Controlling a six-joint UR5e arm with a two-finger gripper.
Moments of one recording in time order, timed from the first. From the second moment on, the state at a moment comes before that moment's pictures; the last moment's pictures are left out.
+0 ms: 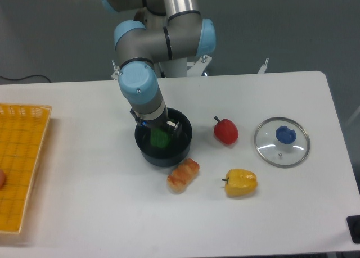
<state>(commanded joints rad) 2.25 -1.84 -1.79 -1.21 1.69 0.66</state>
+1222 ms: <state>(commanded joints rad) 2.23 -1.88 -1.81 -1.21 1.75 0.66</state>
